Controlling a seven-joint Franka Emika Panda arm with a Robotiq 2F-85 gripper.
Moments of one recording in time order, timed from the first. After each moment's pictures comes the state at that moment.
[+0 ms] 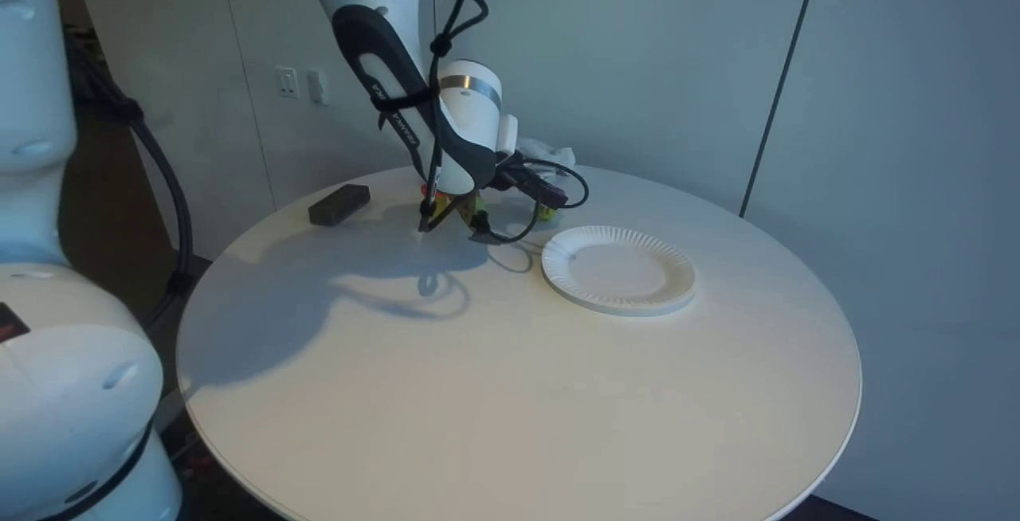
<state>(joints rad) -0.11 0.20 -0.06 -2.18 -1.95 2.63 2.36</state>
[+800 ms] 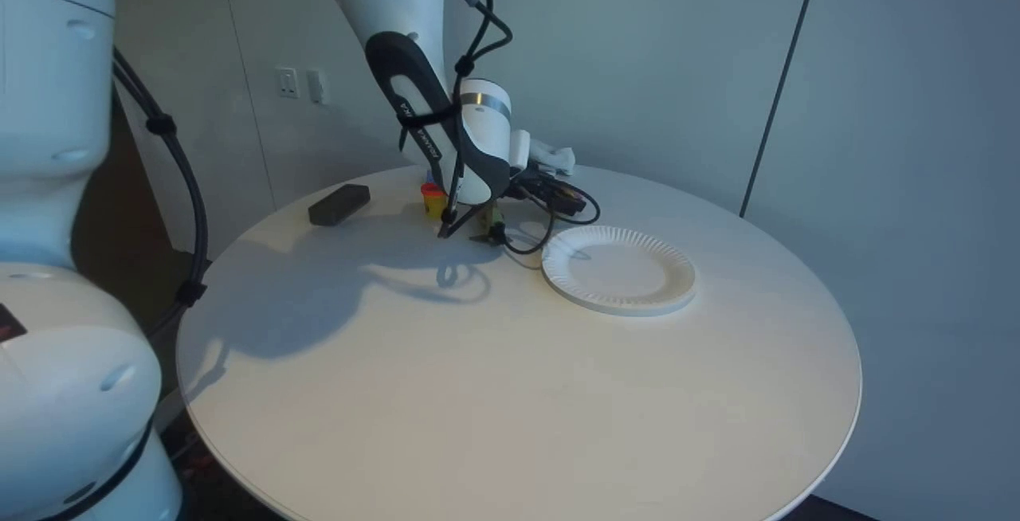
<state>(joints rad) -0.12 0.31 -0.05 -2.08 -2.00 2.50 2.48</state>
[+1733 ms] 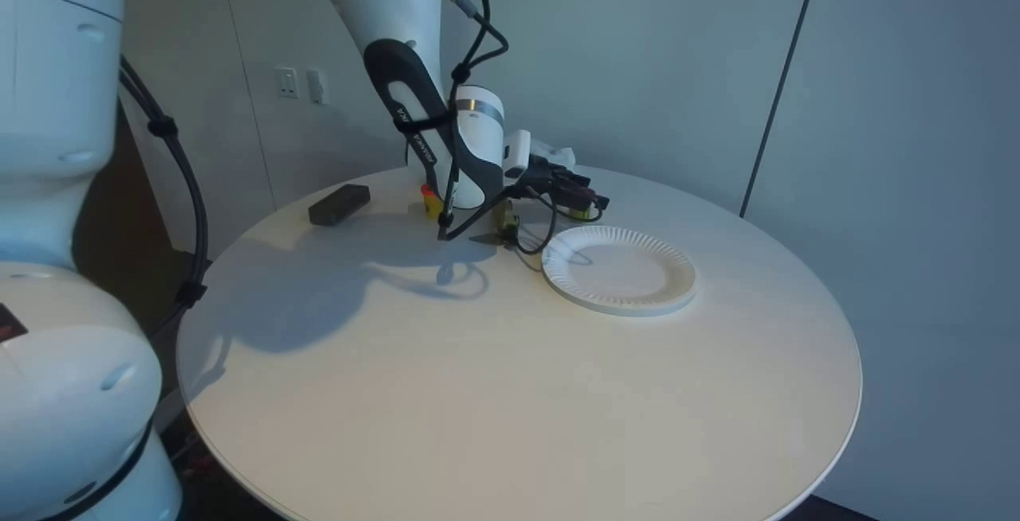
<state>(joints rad) -0.12 0.33 -0.03 -2.08 -2.00 2.26 2.50</state>
